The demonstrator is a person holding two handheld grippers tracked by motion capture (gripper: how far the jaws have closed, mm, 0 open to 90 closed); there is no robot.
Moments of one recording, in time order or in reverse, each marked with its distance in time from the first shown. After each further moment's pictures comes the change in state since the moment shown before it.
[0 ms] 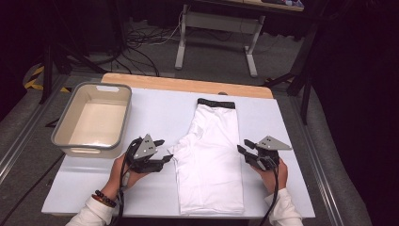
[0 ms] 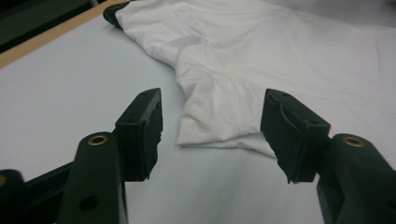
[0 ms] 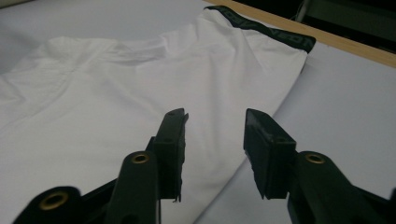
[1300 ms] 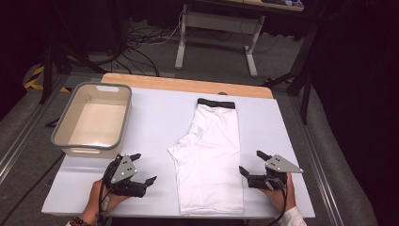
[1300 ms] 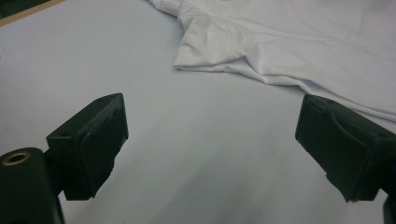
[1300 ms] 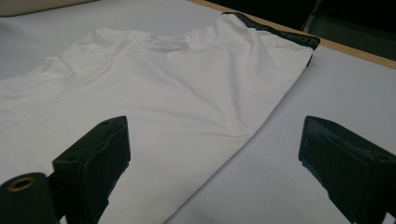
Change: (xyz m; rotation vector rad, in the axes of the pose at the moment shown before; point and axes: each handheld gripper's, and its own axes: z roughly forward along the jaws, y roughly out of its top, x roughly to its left) left arm -0.020 -0.049 -0.044 0.030 0.043 -0.066; right arm 0.018 -0.036 -0.038 -0.073 0.011 -0.029
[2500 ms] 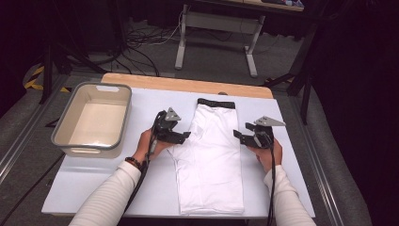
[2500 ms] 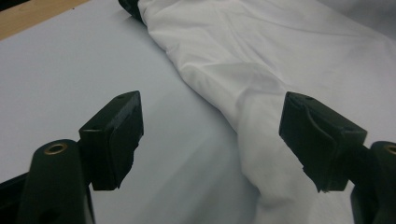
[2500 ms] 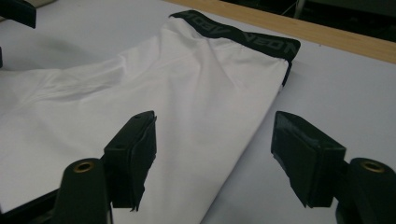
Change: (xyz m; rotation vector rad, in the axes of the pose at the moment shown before) left arm 0.062 0.104 0.153 0.130 -0.028 -0.092; right arm -0.074 0.050 0.102 0.121 -0.021 0.152
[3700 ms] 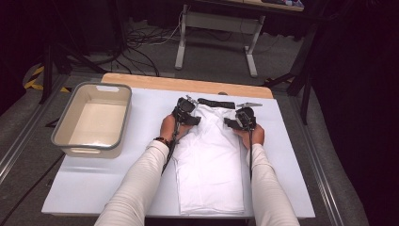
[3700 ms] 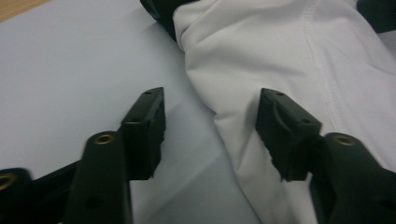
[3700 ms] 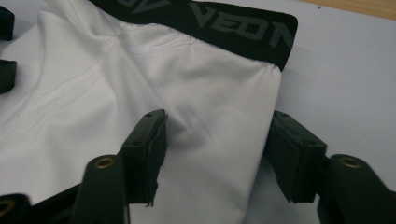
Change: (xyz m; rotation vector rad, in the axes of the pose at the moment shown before) left arm 0.020 0.045 0.088 0.132 0.070 -0.112; right arm -0.013 0.025 0.086 0.184 -0.126 0.091
